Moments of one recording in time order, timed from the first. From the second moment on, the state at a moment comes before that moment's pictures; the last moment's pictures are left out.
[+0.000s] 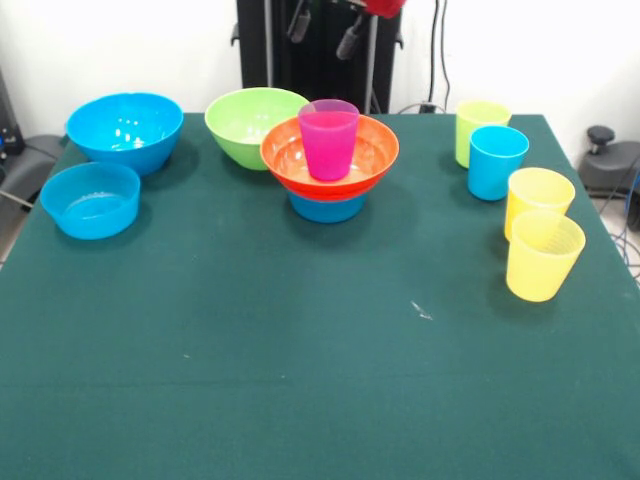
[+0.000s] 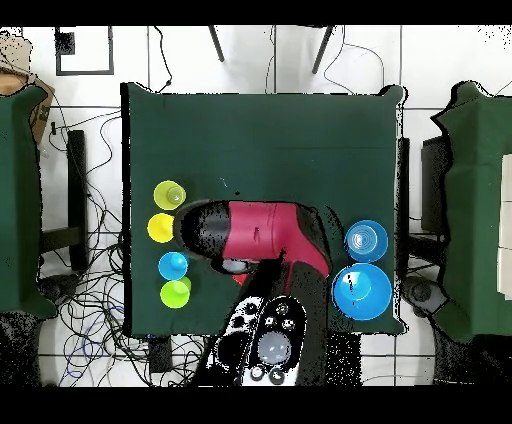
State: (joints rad) arm 0.02 -0.76 -0.28 1.60 -0.20 0.97 1.75
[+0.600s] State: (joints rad) arm -0.09 -0.85 -0.15 1.48 -0.17 0.98 1.75
